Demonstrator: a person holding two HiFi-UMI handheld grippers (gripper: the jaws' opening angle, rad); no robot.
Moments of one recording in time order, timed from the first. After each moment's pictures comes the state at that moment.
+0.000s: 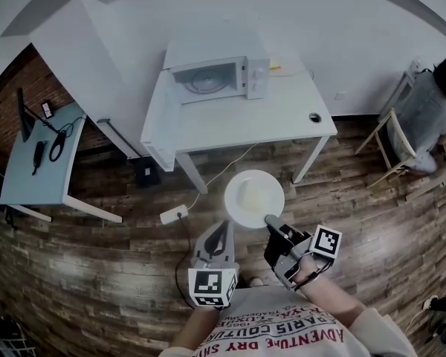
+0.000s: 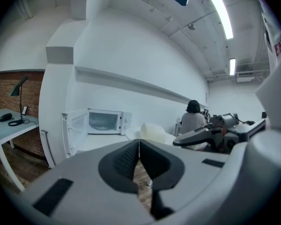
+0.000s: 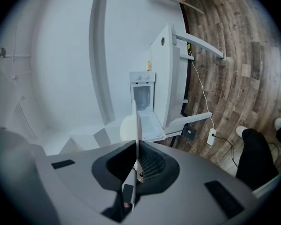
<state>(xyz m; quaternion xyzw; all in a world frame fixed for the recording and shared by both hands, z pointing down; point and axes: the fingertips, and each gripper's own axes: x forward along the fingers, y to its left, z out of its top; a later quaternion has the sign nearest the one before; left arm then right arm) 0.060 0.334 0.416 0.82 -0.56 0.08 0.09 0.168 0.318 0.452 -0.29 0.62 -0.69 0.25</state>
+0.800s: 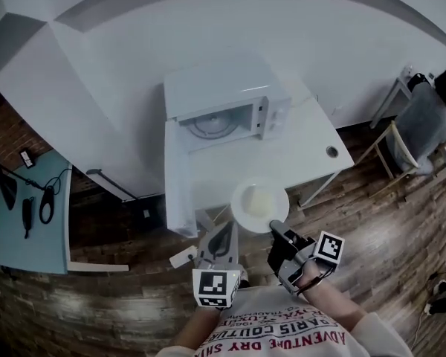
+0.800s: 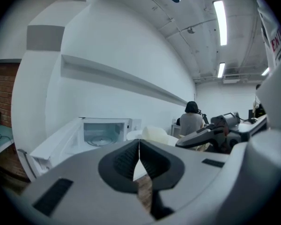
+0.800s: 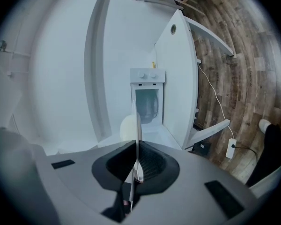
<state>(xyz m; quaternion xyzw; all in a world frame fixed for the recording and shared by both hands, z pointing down) -0.050 0.110 0.399 0.87 -0.48 0.08 0.06 0.062 0.120 0.439 -0.35 0.58 -0.66 0.31</state>
